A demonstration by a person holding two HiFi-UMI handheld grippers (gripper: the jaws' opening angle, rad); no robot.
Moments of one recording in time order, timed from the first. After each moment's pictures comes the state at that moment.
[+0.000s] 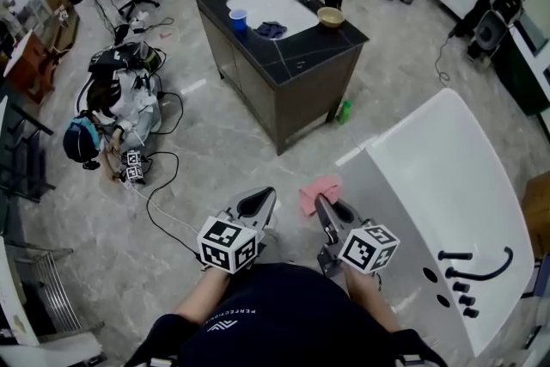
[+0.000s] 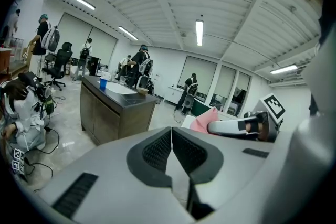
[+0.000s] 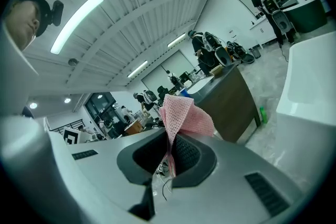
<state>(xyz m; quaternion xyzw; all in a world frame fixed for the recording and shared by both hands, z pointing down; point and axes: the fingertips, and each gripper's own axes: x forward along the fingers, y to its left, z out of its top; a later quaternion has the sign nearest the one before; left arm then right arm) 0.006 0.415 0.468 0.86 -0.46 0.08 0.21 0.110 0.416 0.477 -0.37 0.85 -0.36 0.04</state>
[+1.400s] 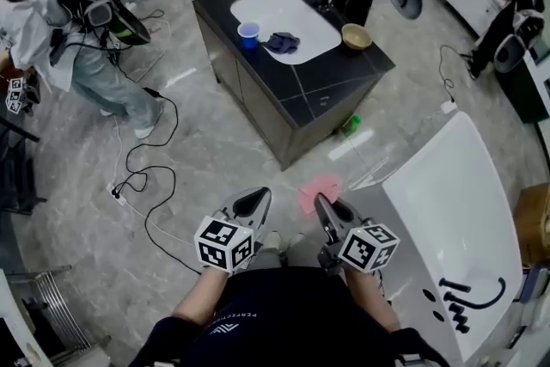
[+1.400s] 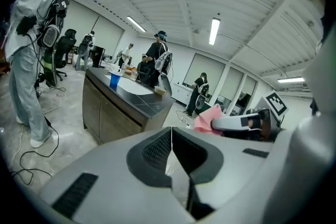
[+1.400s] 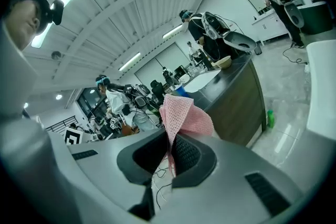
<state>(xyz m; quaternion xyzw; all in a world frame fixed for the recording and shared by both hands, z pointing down) -0.100 0.241 0.488 0.85 -0.45 0.08 0.26 0.013 0.241 0.482 -0.39 0.84 -0.38 -0.01</state>
